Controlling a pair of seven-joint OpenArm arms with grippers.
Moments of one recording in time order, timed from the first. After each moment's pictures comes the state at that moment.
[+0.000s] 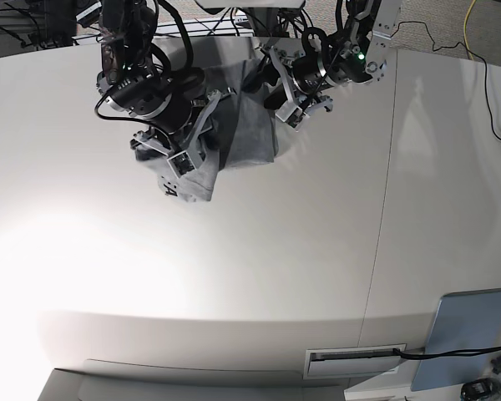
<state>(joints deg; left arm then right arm) 20.5 -7.3 13.7 99.4 -23.7 -29.7 41.2 -16.6 5.2 -5.1 120.5 13.6 20.5 -62.2</state>
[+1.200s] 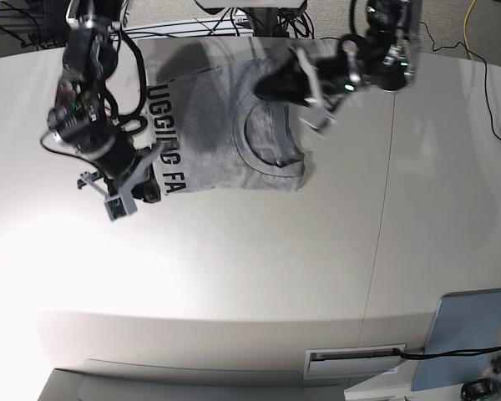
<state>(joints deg) 20.8 -7.1 5.8 101.8 -52.0 -42.9 58.2 -4.6 9.0 11.3 108.2 19.1 27.2 -55.8</state>
